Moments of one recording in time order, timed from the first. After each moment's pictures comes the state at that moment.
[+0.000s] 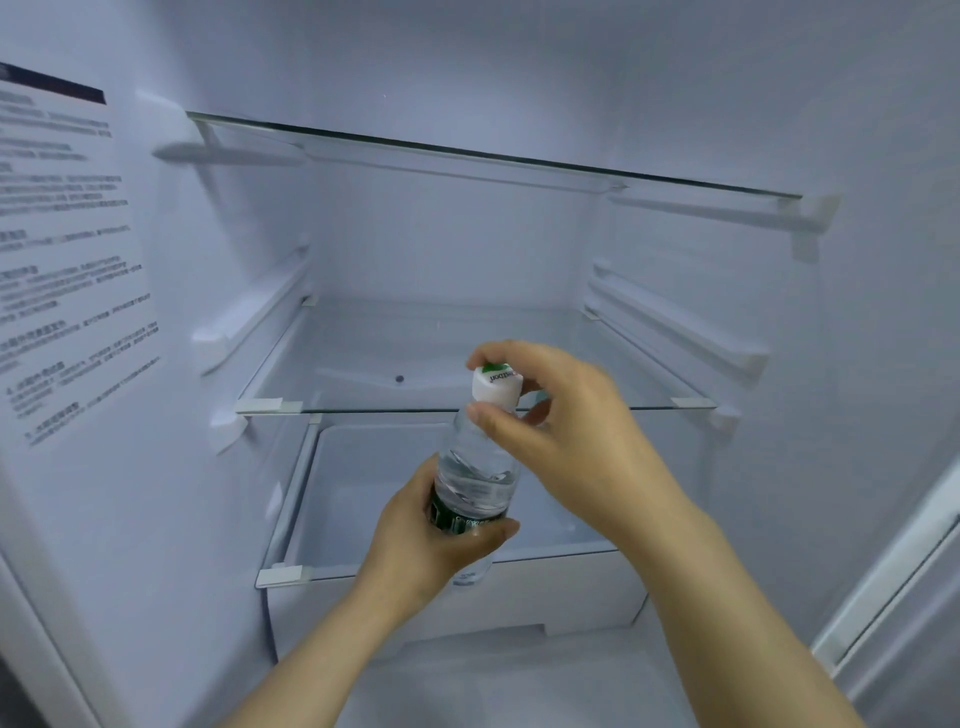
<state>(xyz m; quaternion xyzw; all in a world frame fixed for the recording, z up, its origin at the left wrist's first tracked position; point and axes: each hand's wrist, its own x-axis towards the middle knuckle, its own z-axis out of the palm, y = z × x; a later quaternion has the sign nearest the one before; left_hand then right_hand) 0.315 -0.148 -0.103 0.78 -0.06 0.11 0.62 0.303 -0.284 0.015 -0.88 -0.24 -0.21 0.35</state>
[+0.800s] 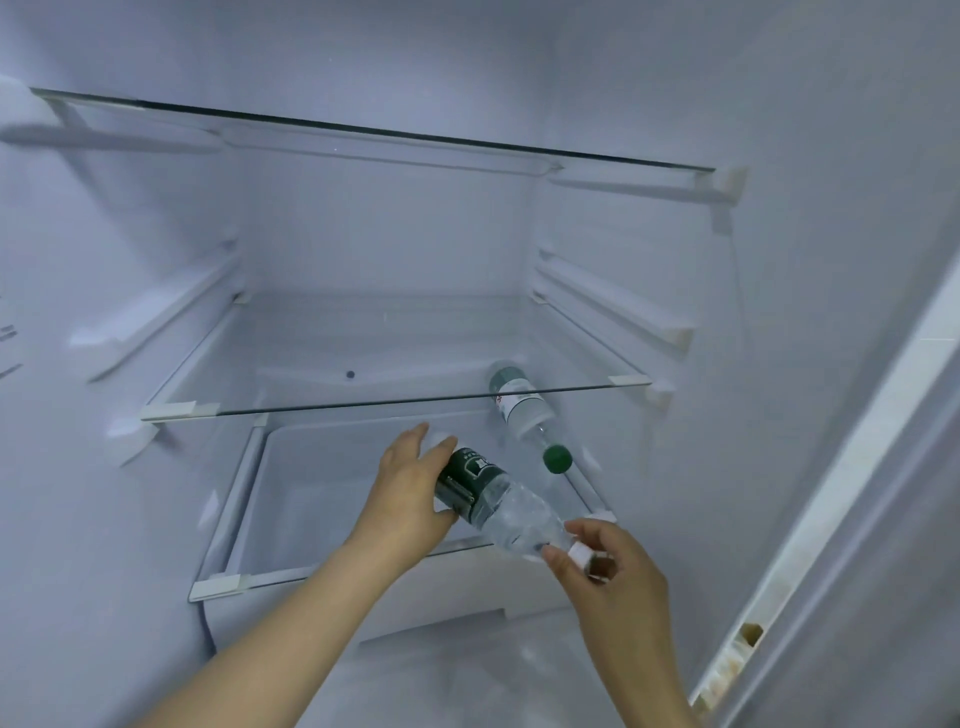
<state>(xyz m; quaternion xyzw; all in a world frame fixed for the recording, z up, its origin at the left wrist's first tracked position) 0.379 -0.175 -0.128 0.94 -0.14 0.11 0.28 0.282 -0.366 -0.144 -0.79 0.09 -0.21 0.56</state>
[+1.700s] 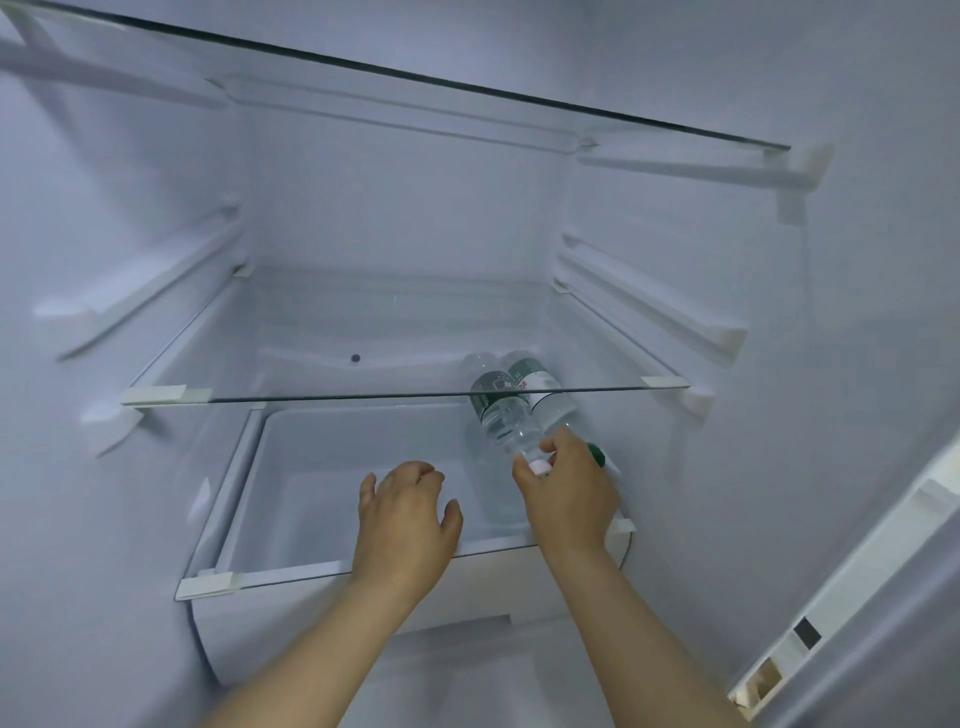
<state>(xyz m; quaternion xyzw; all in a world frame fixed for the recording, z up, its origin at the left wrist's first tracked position) 0.385 -0.180 -0.175 0.95 -0.04 0.18 0.24 0.400 -0.336 -0.138 -0.91 0.11 -0.26 0.30</state>
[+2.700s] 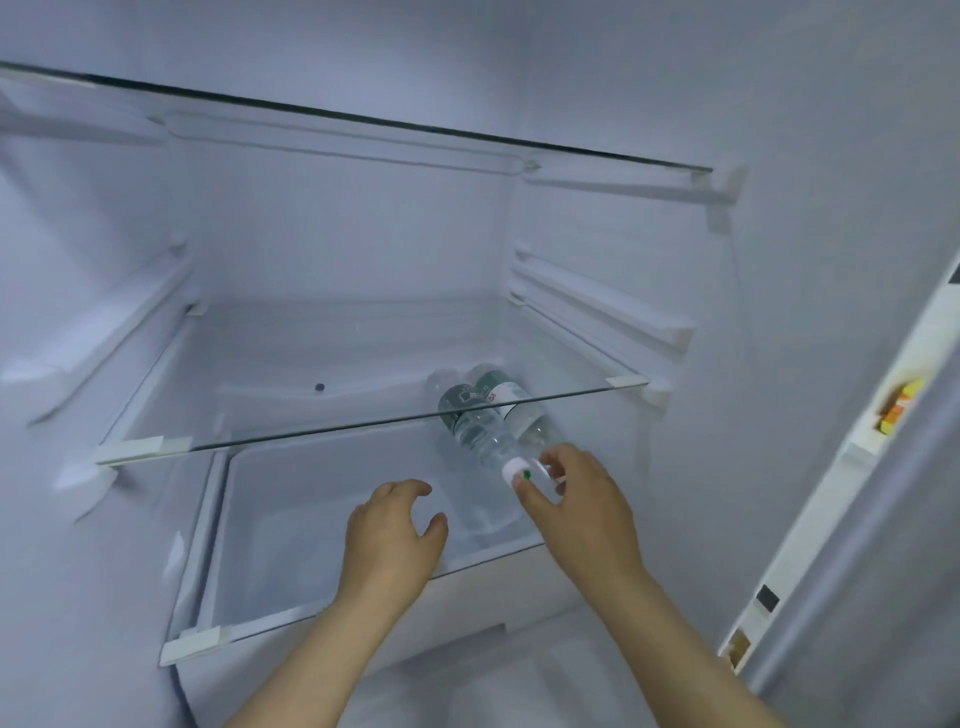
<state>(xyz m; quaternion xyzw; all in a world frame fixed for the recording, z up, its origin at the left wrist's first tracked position) 0.377 -0.168 -0.147 0.91 -0.06 0.11 0.39 0.344 -0.347 -0.109 -0.93 0.07 -0.22 0.30</state>
